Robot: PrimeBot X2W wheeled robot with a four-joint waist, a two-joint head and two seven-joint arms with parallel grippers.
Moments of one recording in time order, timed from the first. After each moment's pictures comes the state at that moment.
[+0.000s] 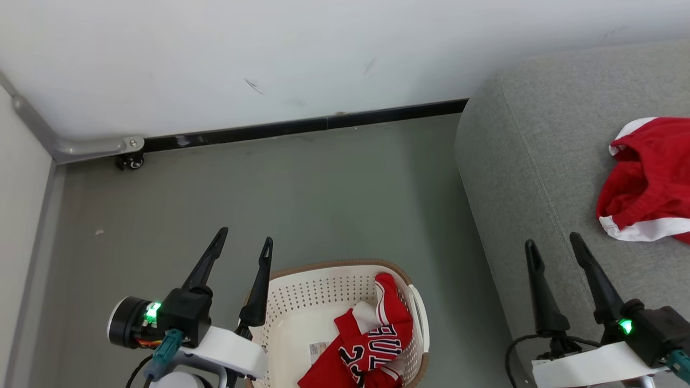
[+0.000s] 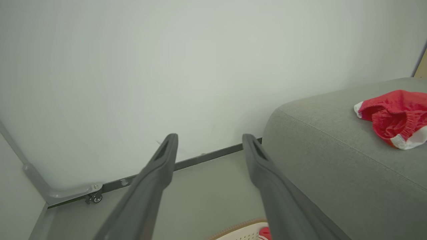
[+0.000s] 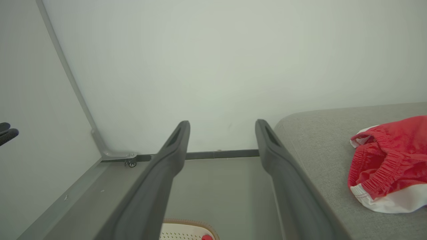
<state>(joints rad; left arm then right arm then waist) -0.15 0.09 -0.22 0.21 -0.09 -0.01 -0.26 0.06 -0.04 0.00 0.00 0.15 0.12 -0.16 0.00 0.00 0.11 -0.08</state>
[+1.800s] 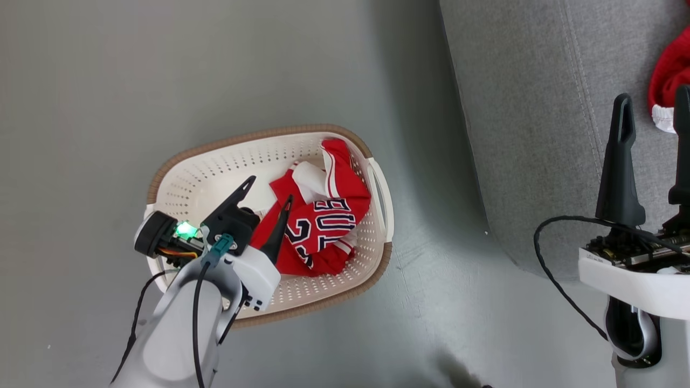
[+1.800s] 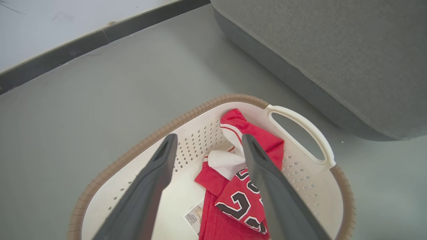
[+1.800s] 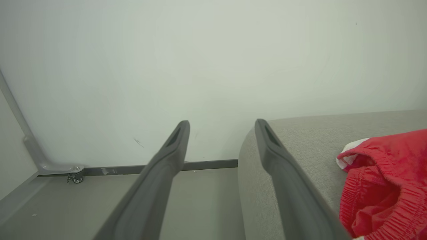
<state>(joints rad) -0.57 0.09 -0.35 0.72 0.04 -0.07 -0.25 -0.22 -0.04 -0.07 -0.19 0.19 0.12 -0.25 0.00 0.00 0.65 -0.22</state>
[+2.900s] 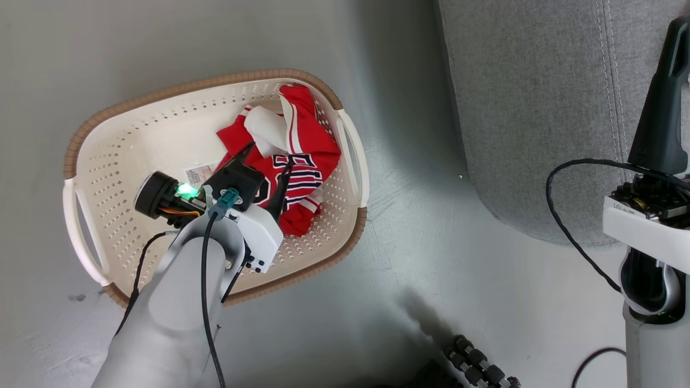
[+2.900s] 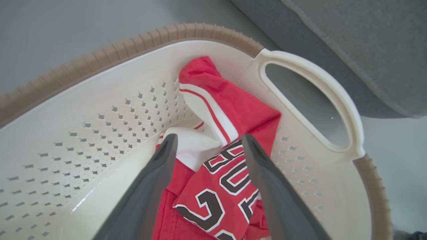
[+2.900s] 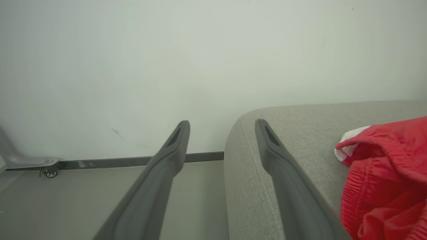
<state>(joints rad) -0.75 0.06 -0.37 0.92 0.04 -0.08 -0.25 -0.37 -0.04 -0.09 -0.20 0.25 0.12 -0.25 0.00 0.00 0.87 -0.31</state>
